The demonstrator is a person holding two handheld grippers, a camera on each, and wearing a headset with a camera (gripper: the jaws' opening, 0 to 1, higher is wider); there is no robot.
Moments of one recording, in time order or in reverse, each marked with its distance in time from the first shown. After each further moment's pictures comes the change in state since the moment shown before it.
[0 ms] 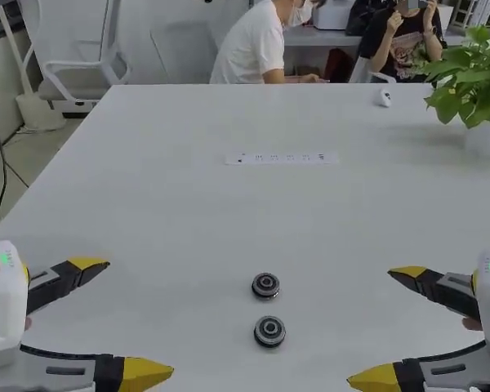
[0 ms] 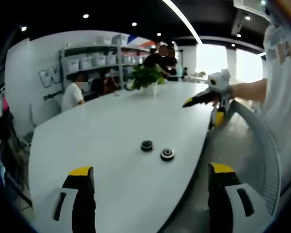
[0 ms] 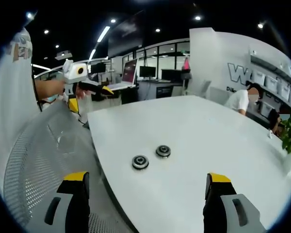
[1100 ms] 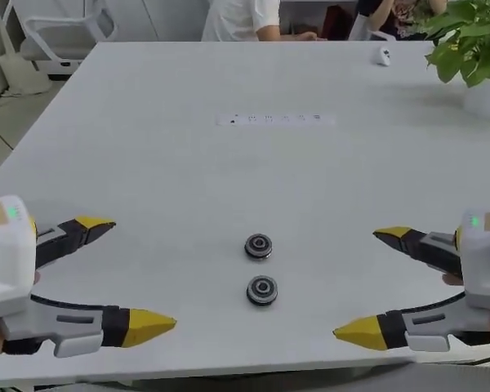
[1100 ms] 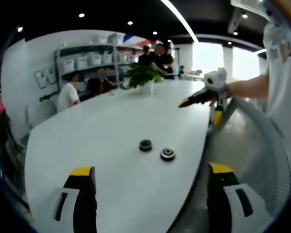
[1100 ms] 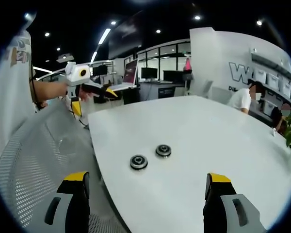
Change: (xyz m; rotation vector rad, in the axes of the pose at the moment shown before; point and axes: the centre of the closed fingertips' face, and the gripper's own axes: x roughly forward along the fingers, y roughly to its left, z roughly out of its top) left arm 0.025 0.005 -0.006 0.026 0.012 -0.034; right arm 0.017 -0.006 -0.003 0.020 -0.026 0.030
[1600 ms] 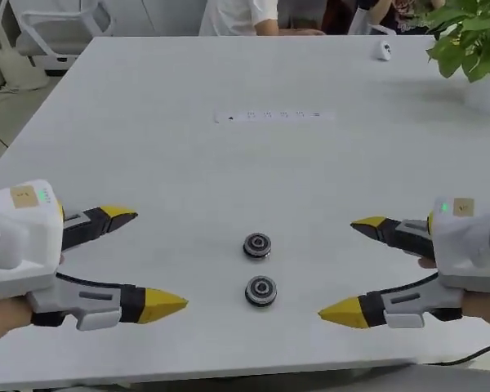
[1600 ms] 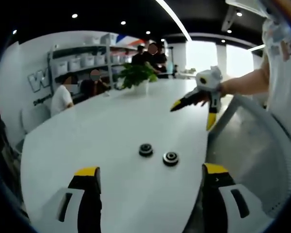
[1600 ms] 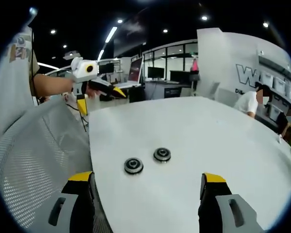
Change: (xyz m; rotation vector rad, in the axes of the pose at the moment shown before) left arm 0.029 0.008 0.009 0.037 -0.001 -0.055; right arm 0.024 -0.015 0.002 -0.054 0.012 0.055
